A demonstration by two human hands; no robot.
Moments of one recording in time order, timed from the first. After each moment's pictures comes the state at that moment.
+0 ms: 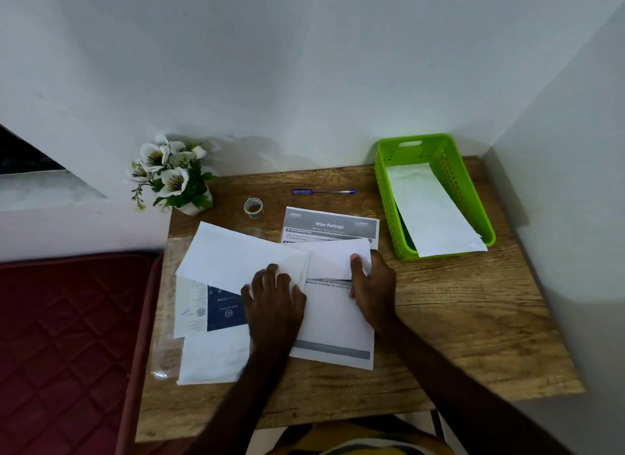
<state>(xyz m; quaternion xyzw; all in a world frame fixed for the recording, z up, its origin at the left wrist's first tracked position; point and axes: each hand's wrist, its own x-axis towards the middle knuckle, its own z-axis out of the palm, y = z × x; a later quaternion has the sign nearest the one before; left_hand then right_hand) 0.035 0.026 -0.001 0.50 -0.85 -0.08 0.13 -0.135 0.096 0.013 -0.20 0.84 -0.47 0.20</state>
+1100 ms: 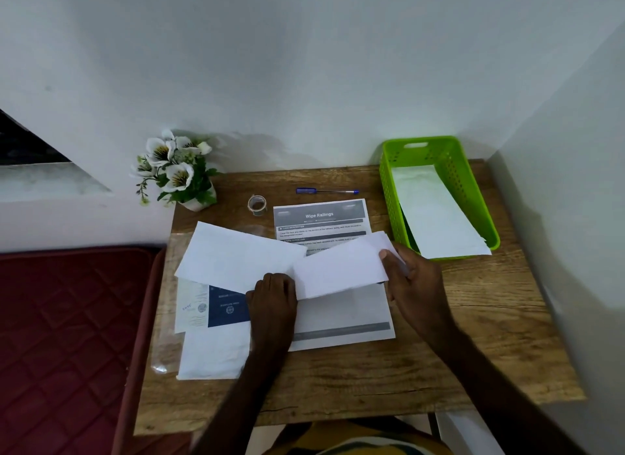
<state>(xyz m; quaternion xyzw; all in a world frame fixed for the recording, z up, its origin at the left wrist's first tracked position) 0.041 0.024 -0.011 0.50 -0.83 -0.14 0.19 -0.167 0.141 0.101 -0.36 0.78 -0.47 0.21</state>
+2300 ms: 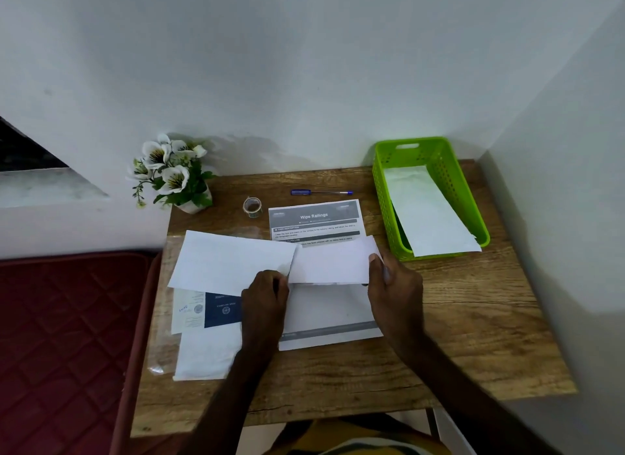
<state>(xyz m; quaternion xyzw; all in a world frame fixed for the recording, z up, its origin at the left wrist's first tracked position) 0.046 0.017 0.009 0.53 -0.77 -0.30 0.20 -0.137 0.134 0.085 -0.34 0.84 -0.43 0.05</state>
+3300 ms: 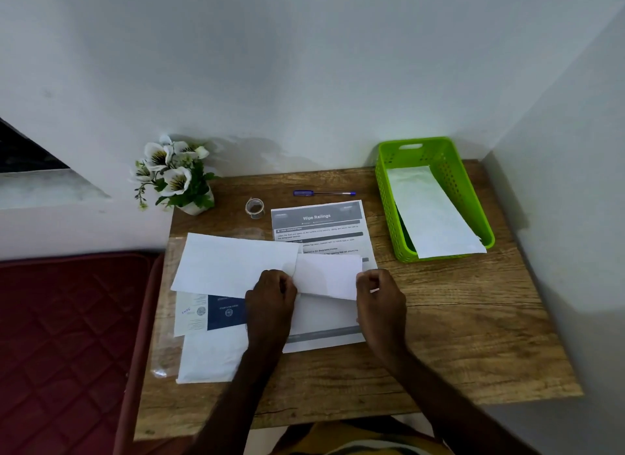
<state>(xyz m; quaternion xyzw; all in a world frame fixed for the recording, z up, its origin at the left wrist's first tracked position) 0.037 0.019 0.016 0.53 -0.78 -0.27 0.18 -0.107 0.127 0.053 -0.17 0.86 -0.44 0.19</state>
